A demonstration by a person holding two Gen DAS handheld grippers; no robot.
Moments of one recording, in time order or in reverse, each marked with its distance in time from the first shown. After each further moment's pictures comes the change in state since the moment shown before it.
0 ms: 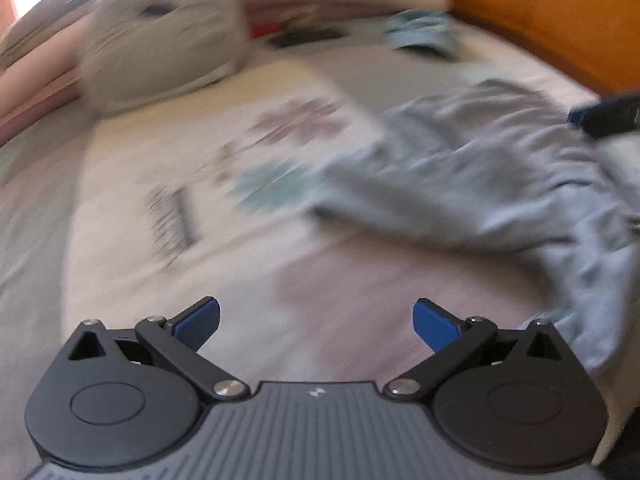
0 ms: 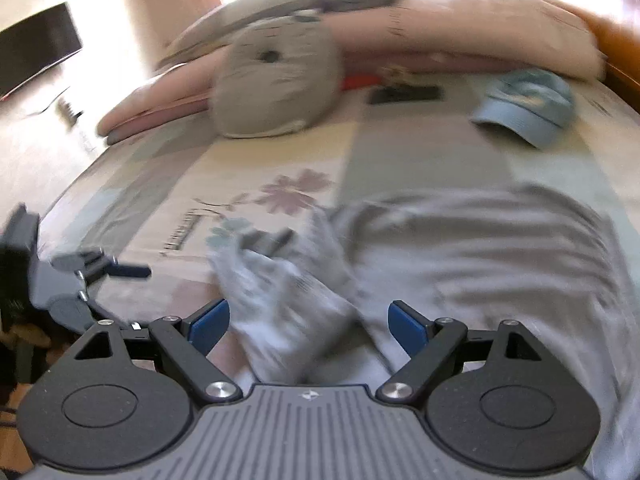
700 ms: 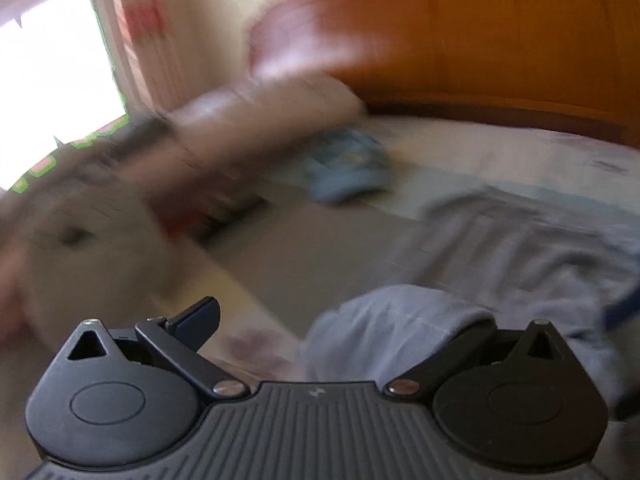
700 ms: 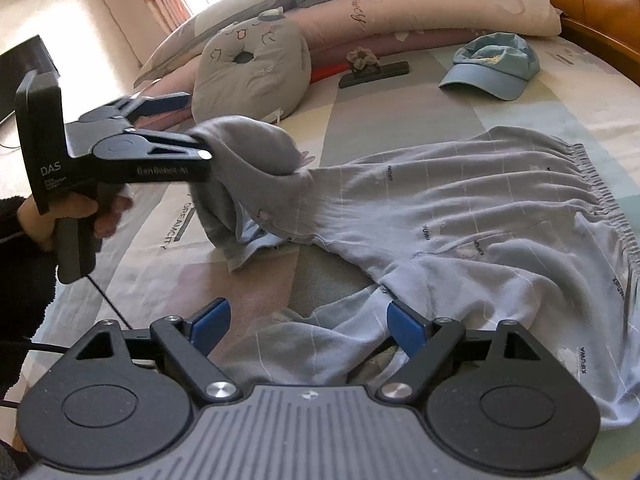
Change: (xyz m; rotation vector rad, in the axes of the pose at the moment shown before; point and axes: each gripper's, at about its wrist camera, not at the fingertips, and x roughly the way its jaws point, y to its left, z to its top) left arm -0.002 -0.100 0.129 0.354 -0.349 -0.105; right arm -0.035 -0.014 -0.062 0.171 -0.029 -0.055
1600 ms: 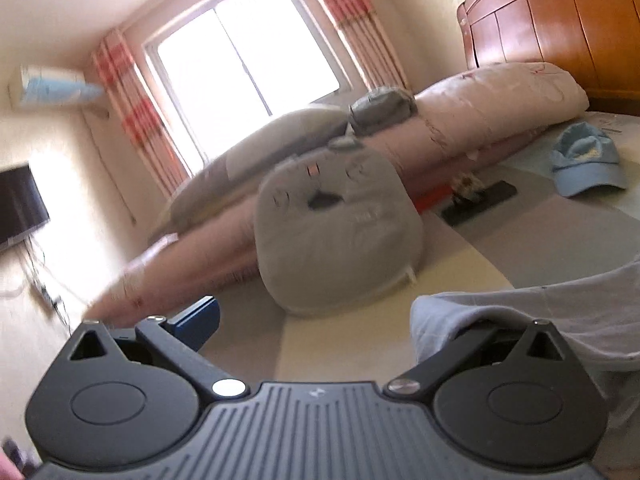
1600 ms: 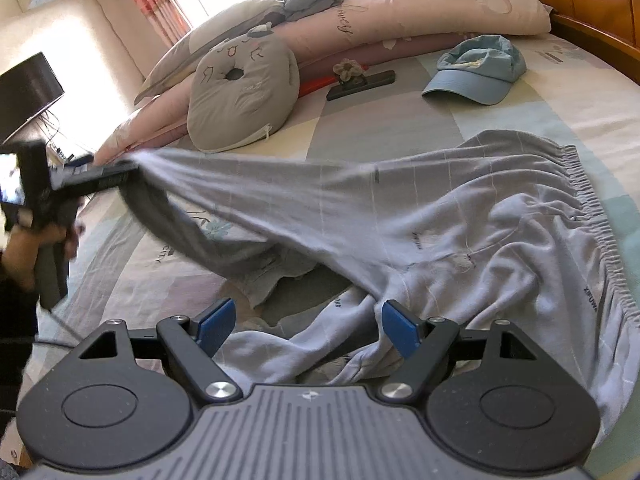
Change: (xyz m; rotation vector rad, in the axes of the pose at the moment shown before) left arm -0.042 0.077 -0.013 -0.123 0.001 0.752; right arm -0.015 -0.036 0.007 0.022 -0.027 0.031
